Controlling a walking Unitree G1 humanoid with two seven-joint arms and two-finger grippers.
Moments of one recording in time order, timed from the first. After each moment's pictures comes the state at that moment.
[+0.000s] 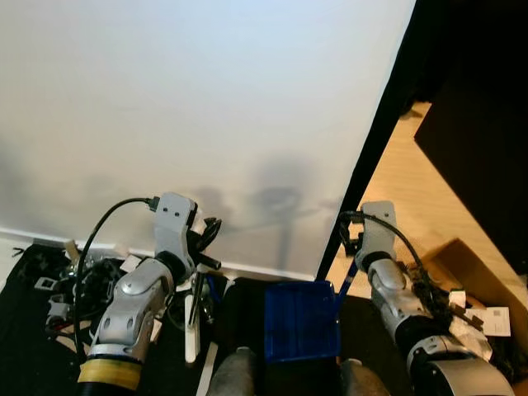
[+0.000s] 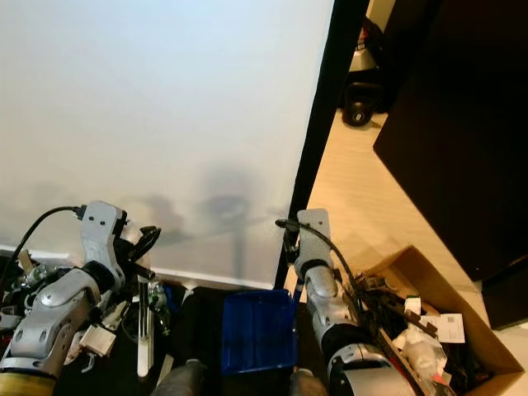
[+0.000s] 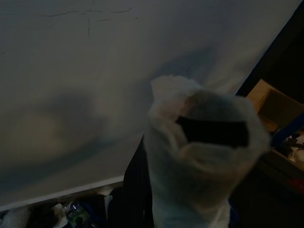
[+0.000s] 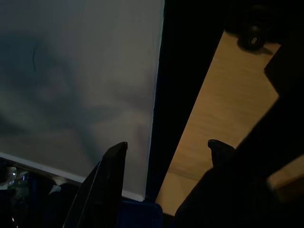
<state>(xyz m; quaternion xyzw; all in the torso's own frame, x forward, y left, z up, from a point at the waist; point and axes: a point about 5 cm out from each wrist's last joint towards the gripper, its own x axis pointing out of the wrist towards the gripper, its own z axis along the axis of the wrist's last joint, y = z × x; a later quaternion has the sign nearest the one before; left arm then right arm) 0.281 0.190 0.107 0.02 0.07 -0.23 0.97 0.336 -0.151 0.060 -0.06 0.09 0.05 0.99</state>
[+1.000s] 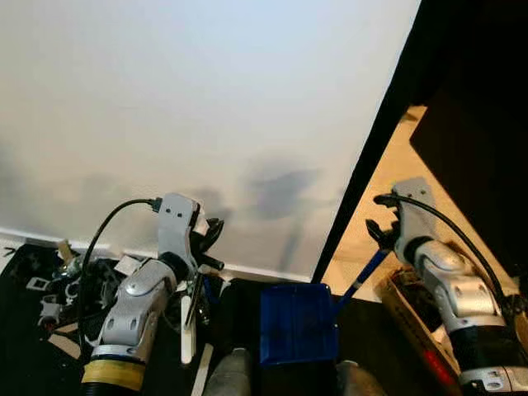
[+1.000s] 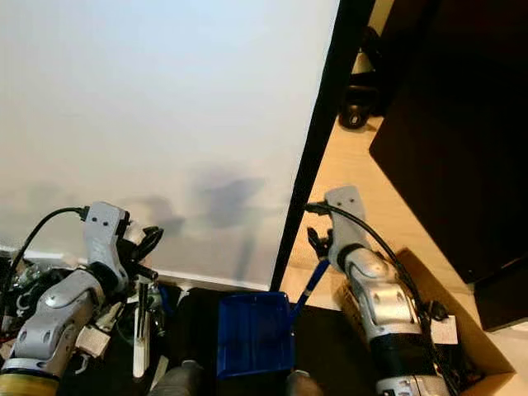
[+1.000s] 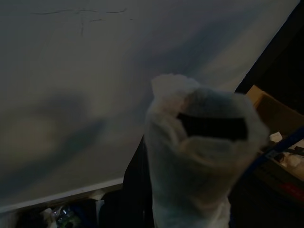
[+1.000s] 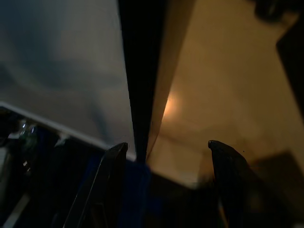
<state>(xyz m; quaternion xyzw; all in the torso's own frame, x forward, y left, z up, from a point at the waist) 0.281 0.185 0.105 0.01 0.07 -0.23 0.97 0.309 -0.201 0.095 -0.06 0.21 0.08 0.97</state>
